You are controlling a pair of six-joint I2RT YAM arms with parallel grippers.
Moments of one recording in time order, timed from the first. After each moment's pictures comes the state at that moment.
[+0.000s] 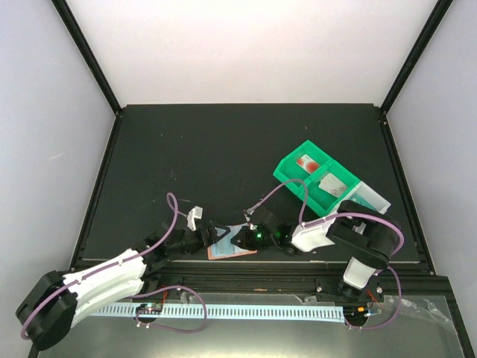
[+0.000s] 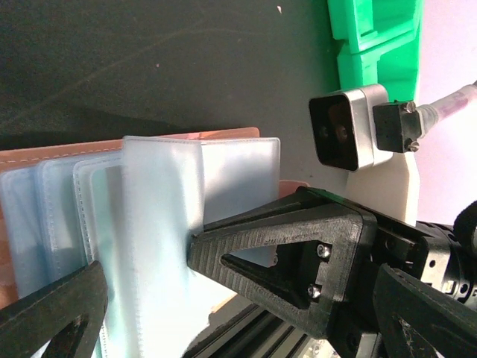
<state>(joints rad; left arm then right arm) -0.73 0.79 0.09 0.14 0.34 -1.20 1.06 1.69 0.53 0.45 -0.27 1.13</state>
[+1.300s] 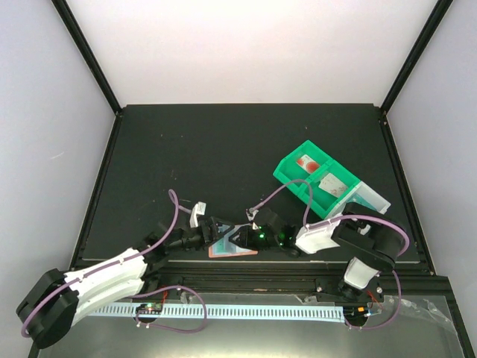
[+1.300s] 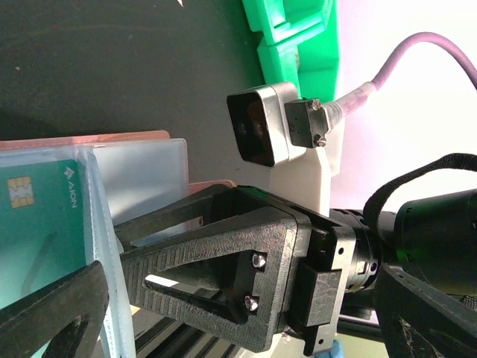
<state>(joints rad) -0.73 0.80 0.10 0.30 0.42 -1.24 1.05 1.66 0.49 0.51 -0.26 1.14</state>
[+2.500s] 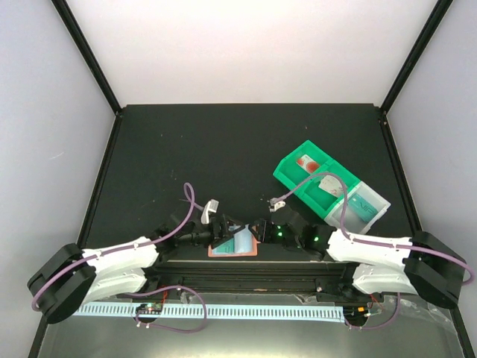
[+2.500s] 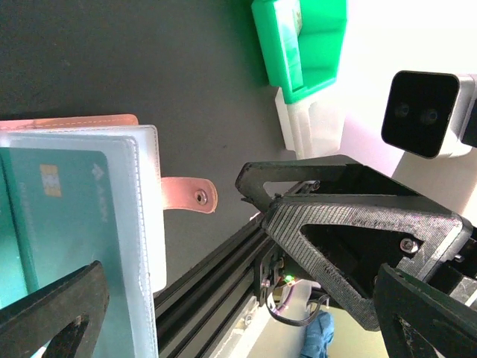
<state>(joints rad) -0.78 1.03 0.20 0.40 0.48 -1.25 1.05 1.18 0.45 0.07 0.01 1.00</state>
